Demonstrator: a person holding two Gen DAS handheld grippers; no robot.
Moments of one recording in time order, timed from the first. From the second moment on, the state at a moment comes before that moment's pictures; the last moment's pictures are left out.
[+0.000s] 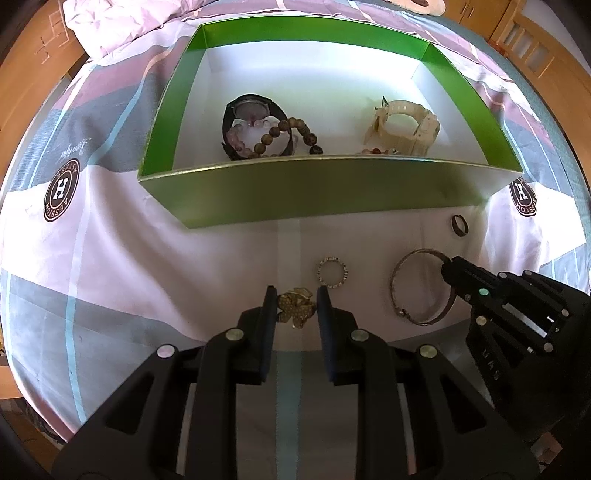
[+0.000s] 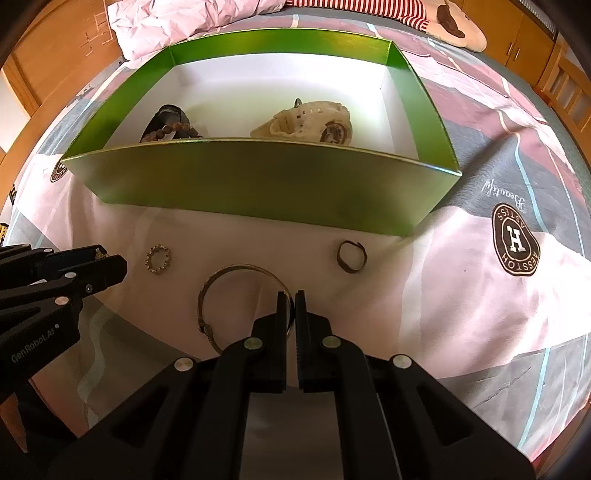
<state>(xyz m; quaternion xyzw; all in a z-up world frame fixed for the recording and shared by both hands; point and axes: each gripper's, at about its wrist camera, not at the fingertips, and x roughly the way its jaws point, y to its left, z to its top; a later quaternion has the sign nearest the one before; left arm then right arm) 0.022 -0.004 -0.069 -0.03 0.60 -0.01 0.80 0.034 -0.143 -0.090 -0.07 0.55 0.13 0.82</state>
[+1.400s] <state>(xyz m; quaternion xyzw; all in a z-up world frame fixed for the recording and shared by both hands) 0.034 0.042 0.024 -0.12 0.45 0.01 0.89 0.058 -0.150 0.028 0.02 0.39 0.18 0.90</state>
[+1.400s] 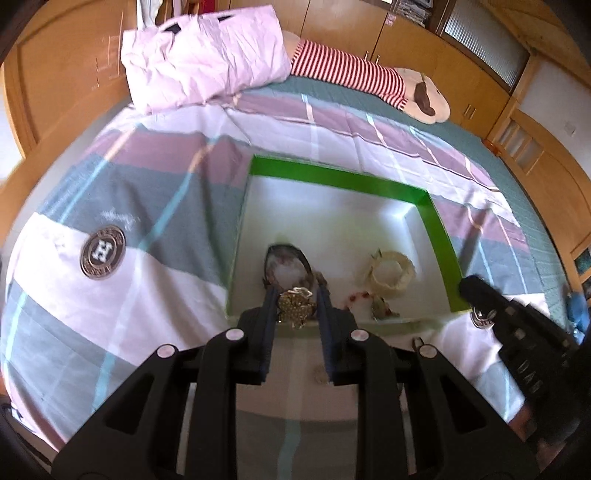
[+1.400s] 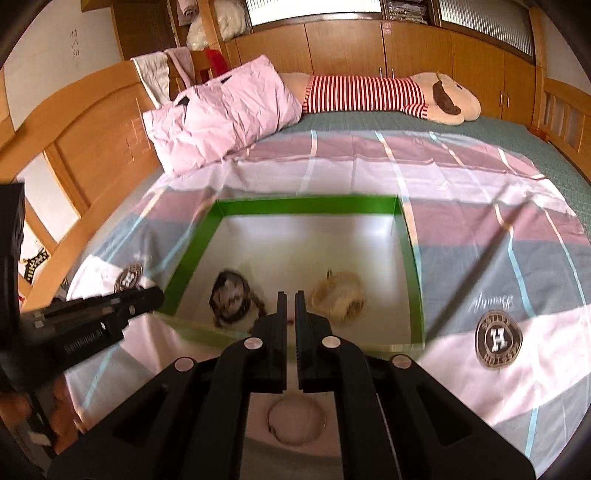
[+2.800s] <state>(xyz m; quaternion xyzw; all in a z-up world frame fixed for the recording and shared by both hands) 0.029 0.028 0.015 -0.08 0.45 0.01 0.89 0.050 -0.163 0.010 -0.01 0.41 0.15 0.90</state>
